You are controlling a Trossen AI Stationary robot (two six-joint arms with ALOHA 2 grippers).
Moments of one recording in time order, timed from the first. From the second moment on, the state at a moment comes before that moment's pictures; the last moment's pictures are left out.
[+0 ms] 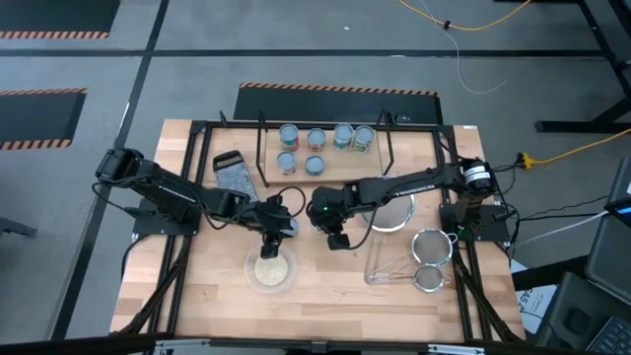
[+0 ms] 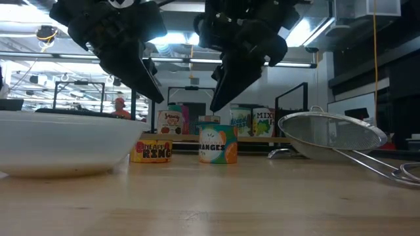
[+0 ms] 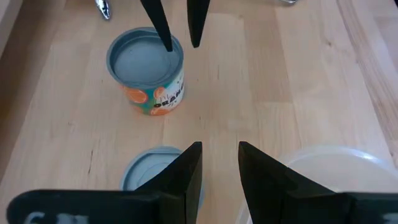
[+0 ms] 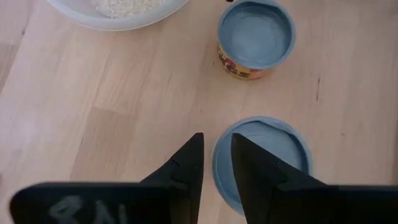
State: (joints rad) left arm -0.20 1.40 0.73 -0.09 -0.09 -0.20; right arm 0.06 1.89 1.37 -0.51 -0.11 -0.14
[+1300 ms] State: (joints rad) left arm -0.20 1.40 0.73 -0.09 -0.09 -0.20; right arm 0.06 1.95 1.37 -0.50 -0.09 0.07
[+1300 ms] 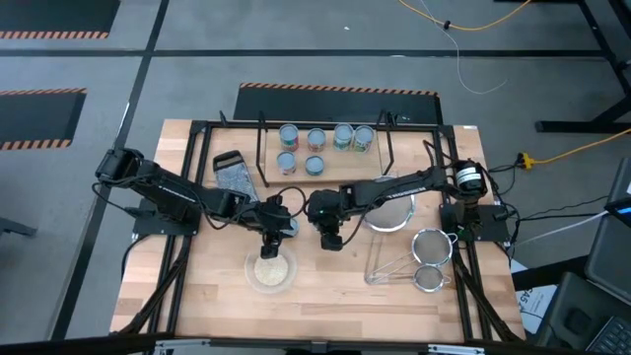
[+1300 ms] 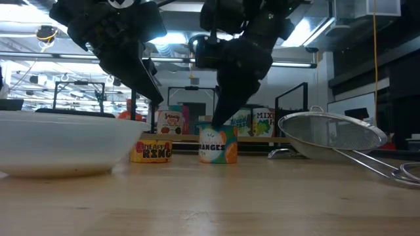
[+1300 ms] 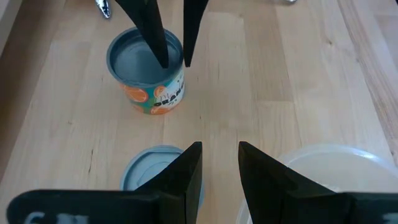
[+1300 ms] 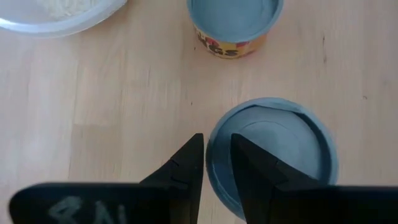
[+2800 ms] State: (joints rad) left arm -0.20 1.40 0.73 -0.10 -0.09 -0.20; right arm 0.05 1.98 1.73 -1.00 -0.07 -0.15
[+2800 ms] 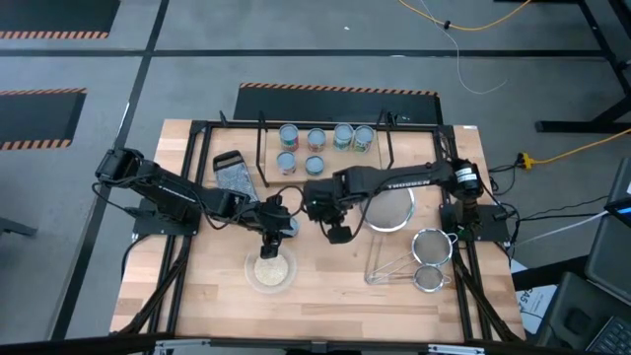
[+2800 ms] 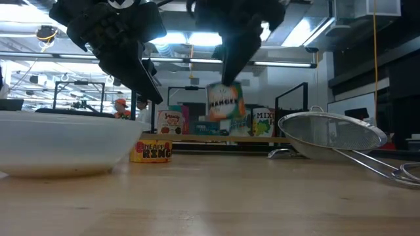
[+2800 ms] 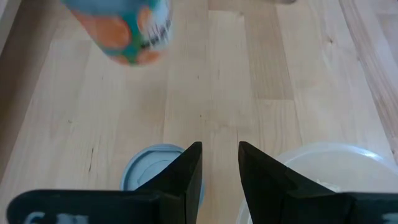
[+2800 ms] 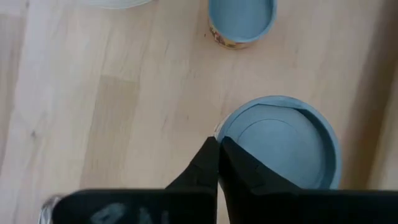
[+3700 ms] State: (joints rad) left arm -0.20 1.40 0.73 -0.10 -0.09 -0.20; right arm -0.11 1.95 1.86 -1.40 -0.07 -0.26
